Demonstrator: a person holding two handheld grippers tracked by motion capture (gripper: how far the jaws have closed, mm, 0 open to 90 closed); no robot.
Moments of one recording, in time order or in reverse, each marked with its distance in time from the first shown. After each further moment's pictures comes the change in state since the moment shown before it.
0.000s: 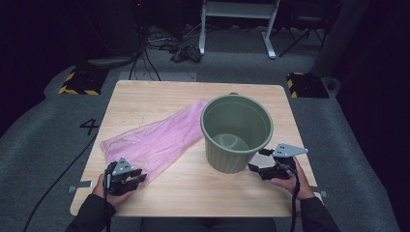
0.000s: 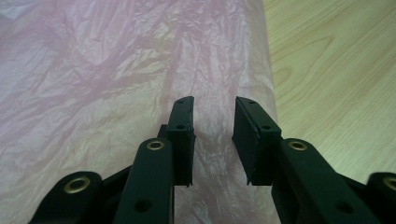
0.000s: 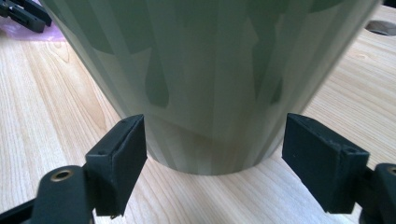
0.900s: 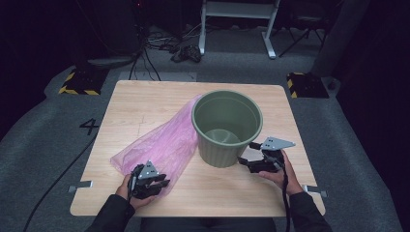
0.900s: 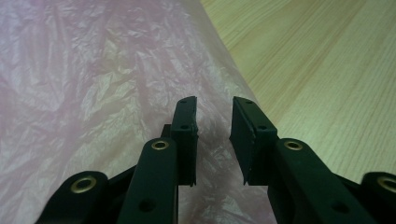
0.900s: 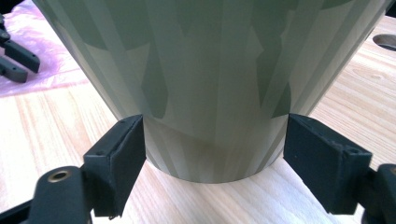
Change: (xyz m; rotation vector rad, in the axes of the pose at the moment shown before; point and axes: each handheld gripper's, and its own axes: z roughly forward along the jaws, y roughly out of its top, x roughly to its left) left arm -0.055 0.028 0.031 0.016 -0.133 0.098; right arm 0.005 0.020 0.032 -0.010 -0.021 0.011
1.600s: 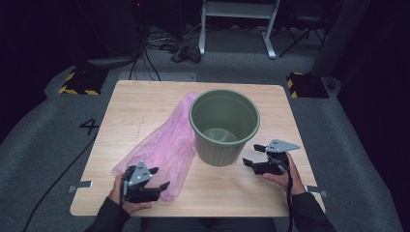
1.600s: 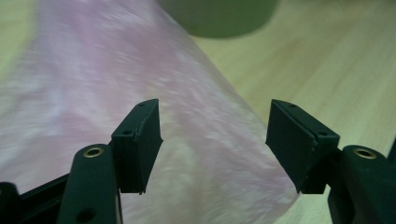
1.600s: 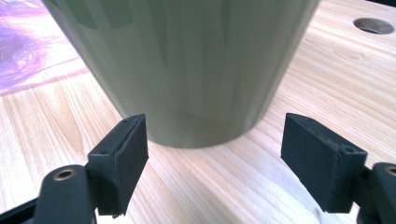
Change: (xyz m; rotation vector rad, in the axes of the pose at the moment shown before) left arm -0.005 0.007 -0.058 -0.168 0.107 -0.006; right arm -0.007 -0.014 -0.015 0.022 -0.038 0.020
